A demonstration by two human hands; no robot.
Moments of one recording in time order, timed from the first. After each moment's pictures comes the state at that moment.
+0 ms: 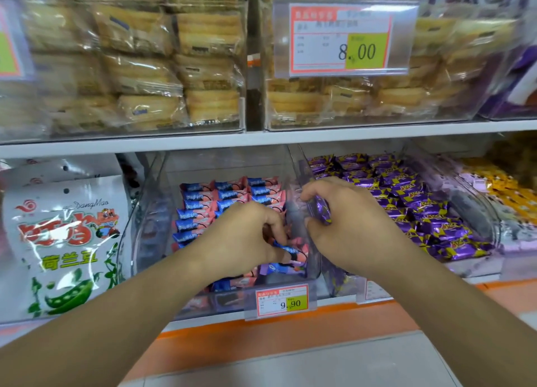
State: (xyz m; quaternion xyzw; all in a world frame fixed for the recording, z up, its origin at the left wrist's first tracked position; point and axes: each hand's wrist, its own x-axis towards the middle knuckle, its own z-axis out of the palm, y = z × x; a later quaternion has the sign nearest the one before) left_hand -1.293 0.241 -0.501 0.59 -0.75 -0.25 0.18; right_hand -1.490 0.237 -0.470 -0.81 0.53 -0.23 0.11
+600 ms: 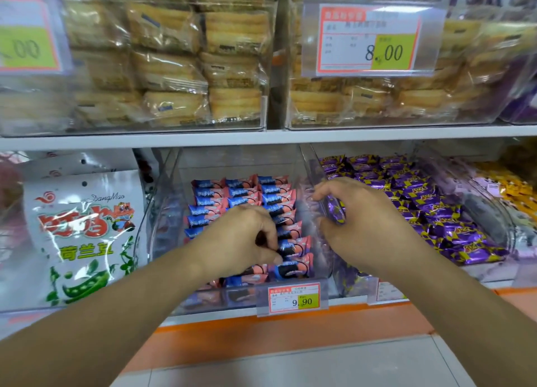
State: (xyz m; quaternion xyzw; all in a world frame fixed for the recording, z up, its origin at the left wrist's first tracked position) left_hand -1.263 0.243 -0.513 0.56 -0.79 -0.21 0.14; right_hand -1.490 0.237 -0.472 -0.81 0.53 -0.22 0.12
